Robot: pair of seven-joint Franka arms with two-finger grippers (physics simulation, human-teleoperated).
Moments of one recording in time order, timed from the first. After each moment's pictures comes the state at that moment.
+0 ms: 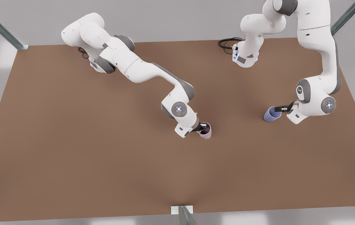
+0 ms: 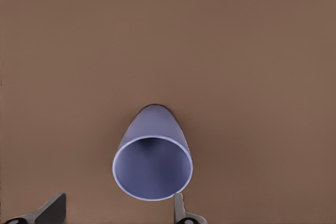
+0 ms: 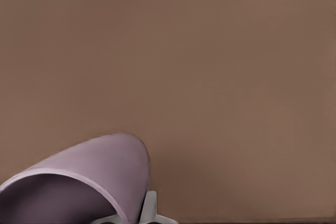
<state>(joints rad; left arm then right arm) -0.02 0.24 0.23 -2.10 -0.03 2.01 0.21 0.72 1.14 0.17 -0.77 0.10 2.16 0.75</state>
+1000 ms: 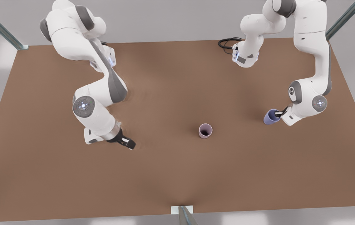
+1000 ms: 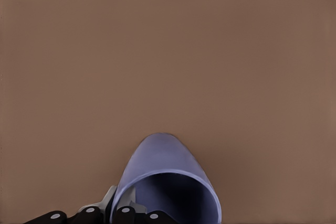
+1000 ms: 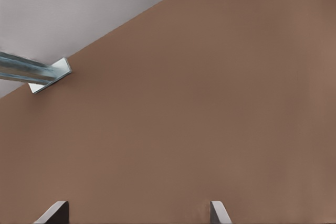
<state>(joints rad) -0.02 0.24 0.16 -2.13 -0.03 2.19 0.28 0.17 0.42 0.15 -1.31 0.00 1.90 0.83</state>
